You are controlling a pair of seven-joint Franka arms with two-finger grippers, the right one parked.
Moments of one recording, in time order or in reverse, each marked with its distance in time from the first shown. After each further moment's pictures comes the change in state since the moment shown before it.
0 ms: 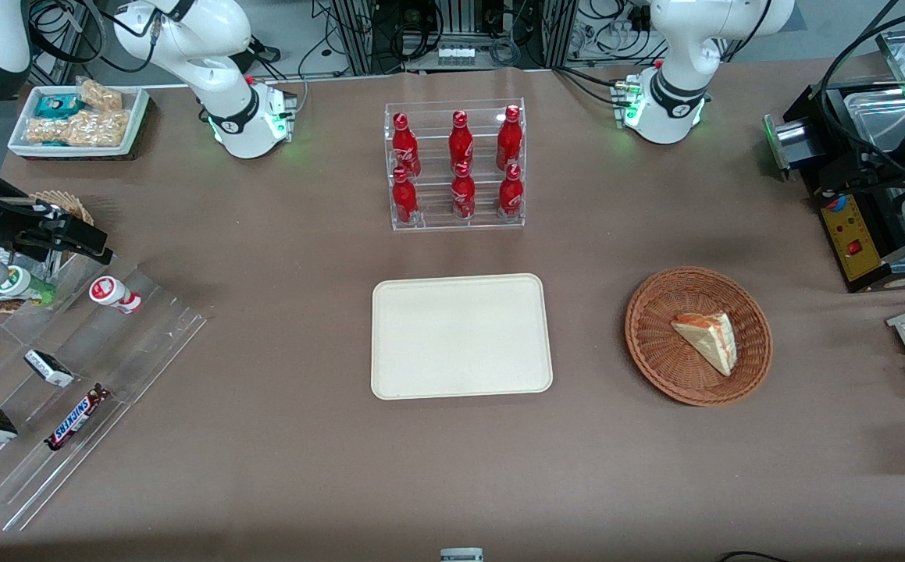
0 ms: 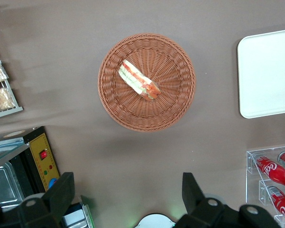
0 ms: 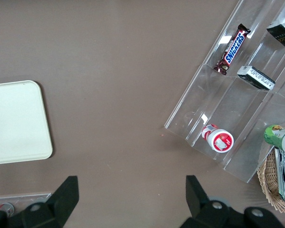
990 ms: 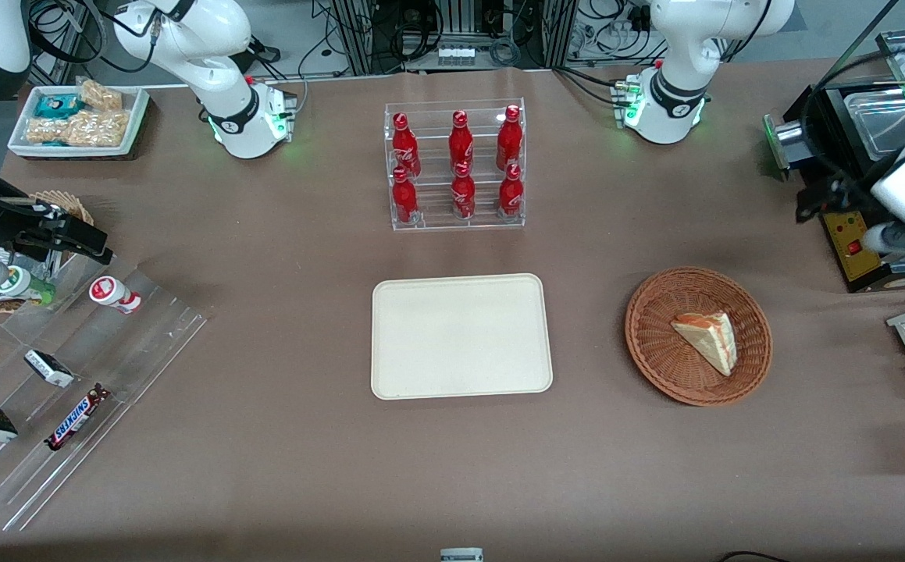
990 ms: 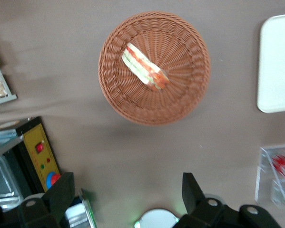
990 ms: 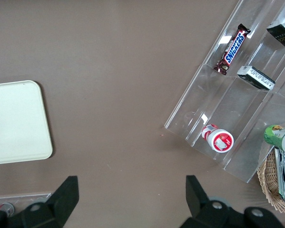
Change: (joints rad) arm -0.002 0.033 -0.001 -0.157 0.036 0.116 -0.017
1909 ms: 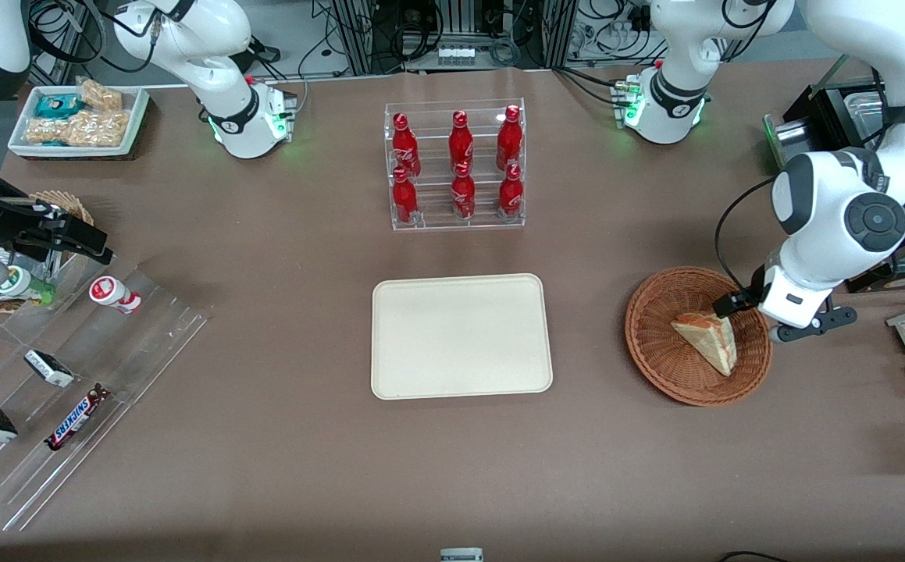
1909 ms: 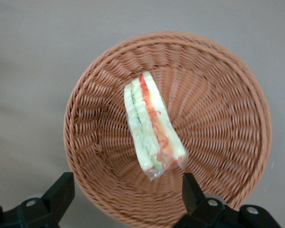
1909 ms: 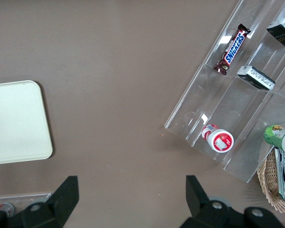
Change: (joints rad) arm -0.006 0.141 -0.004 -0.462 0.003 0.742 -0.583
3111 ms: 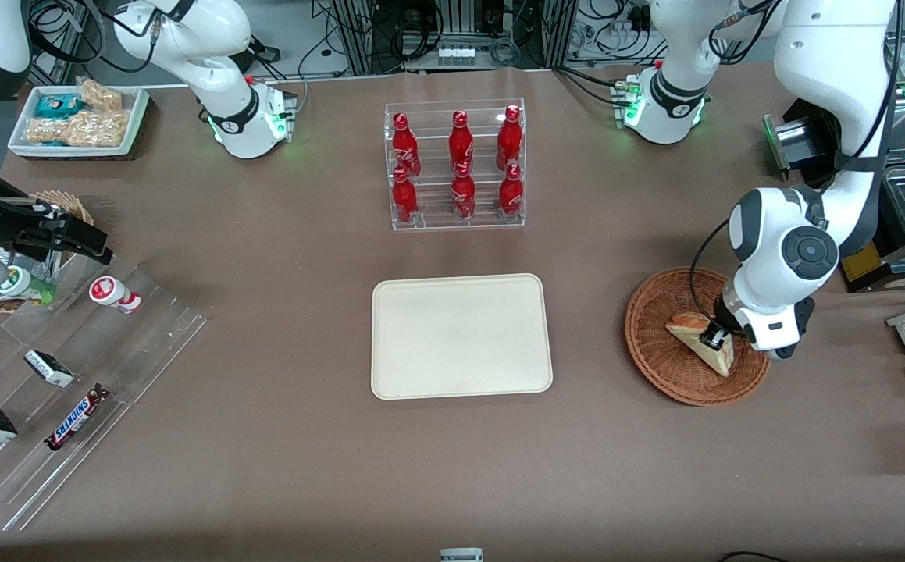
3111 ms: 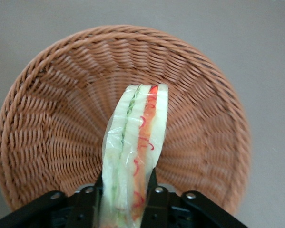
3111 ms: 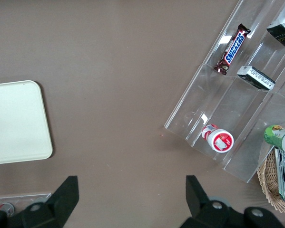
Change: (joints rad) arm -0.075 0.128 -0.008 0.060 0.000 0.087 -0.585
